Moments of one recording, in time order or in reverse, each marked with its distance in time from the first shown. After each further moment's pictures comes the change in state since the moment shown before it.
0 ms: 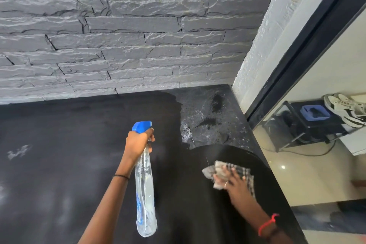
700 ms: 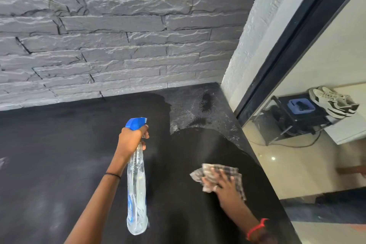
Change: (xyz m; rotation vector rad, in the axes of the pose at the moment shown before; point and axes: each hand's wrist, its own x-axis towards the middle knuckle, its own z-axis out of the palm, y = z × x) left_hand 0.014 0.018 0.013 0.047 -0.059 0.097; right_hand -0.005 -0.008 0.006 0.123 -0.083 -0.028
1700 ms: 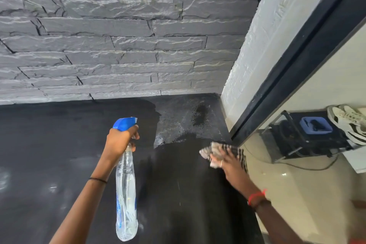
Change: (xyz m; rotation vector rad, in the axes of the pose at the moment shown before) left_hand 0.027 0.029 0.060 -0.041 0.146 -0.009; right_hand 0.110 0.146 -0.067 -0.009 -0.035 -0.084
